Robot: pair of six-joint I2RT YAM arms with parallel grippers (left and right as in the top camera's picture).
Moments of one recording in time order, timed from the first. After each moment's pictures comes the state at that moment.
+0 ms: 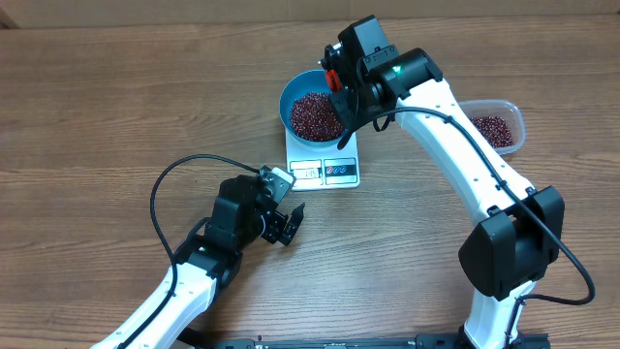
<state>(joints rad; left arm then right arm) -0.42 1.20 0.45 0.05 0.12 0.13 0.46 1.99 1.89 -1.02 -0.04 -0.09</state>
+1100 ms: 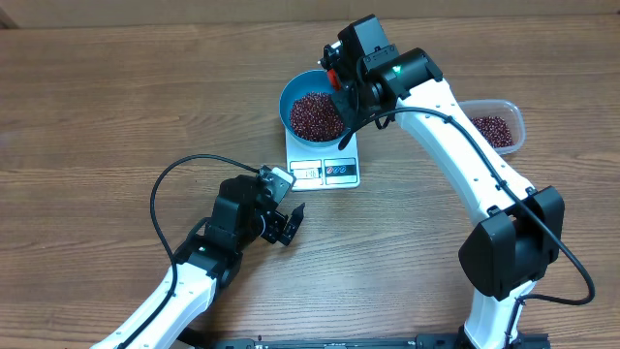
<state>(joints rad) -0.42 1.20 0.45 0.05 0.12 0.13 0.46 1.99 1.89 -1.01 0.00 -0.14</state>
